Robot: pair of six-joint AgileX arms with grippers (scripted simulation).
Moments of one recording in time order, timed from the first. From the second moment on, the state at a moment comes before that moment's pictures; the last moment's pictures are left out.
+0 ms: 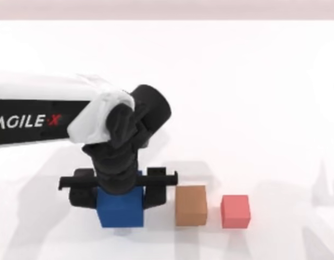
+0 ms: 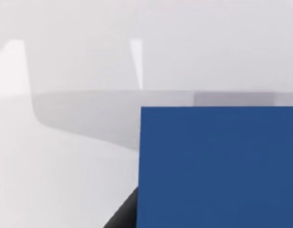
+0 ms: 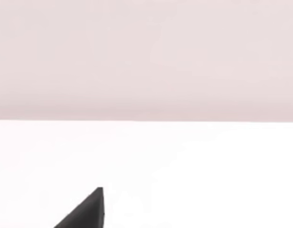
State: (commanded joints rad) left arm -0.69 1.84 1.10 -0.82 0.00 -0.68; right arm 0.01 0.00 0.00 0.00 0.00 0.00
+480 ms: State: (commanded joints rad) left arm -0.69 1.84 1.10 -0.82 0.00 -0.68; right arm 0.01 0.00 0.00 0.00 0.00 0.00
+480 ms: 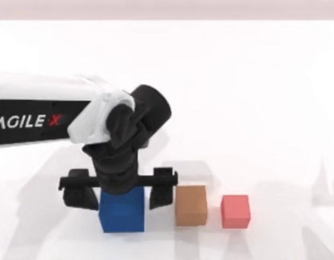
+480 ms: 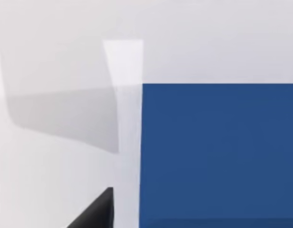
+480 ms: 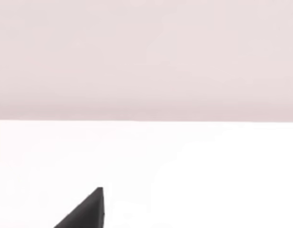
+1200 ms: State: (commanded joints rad) left arm -0.68 1.77 1.23 -1.04 0.00 -0.68; right arm 0.01 0.00 0.00 0.00 0.00 0.00
